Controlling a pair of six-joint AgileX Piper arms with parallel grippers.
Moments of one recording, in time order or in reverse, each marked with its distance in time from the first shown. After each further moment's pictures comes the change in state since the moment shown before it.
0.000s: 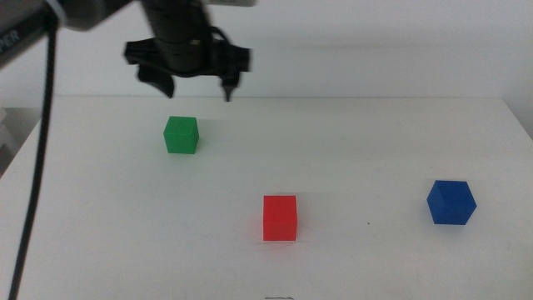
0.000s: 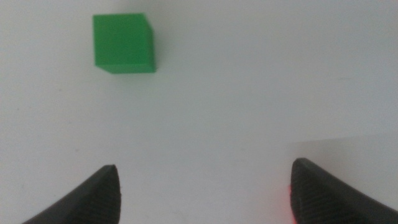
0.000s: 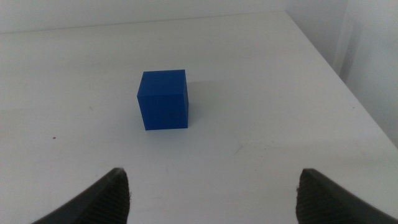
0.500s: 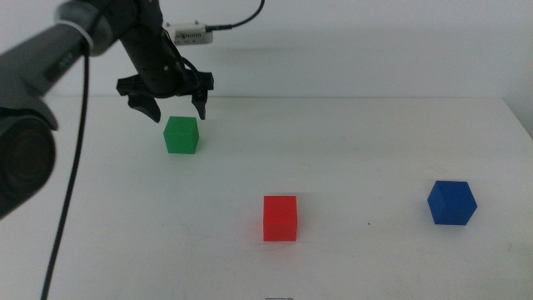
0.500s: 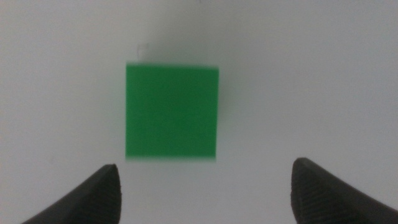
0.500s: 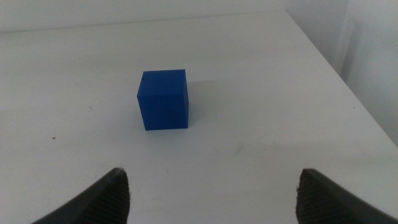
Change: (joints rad) left arm 0.254 0.382 -0.254 -0.224 -0.012 0.207; right arm 0.000 0.000 0.000 0.000 0.000 0.000
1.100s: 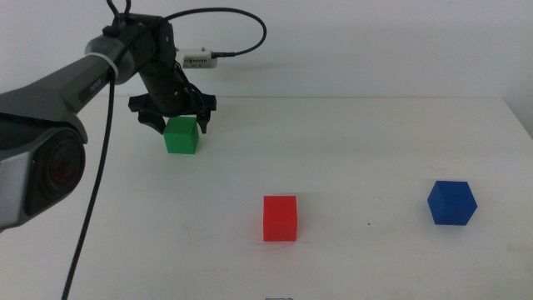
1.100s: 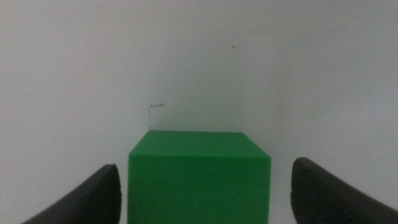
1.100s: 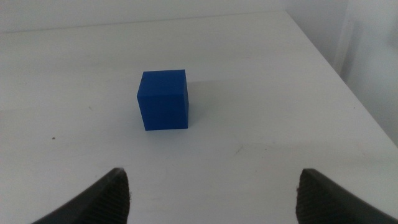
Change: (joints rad) left arm 0.003 0.147 -0.035 0.061 -0.146 0.001; right arm 0.000 0.000 0.000 0.000 0.000 0.000
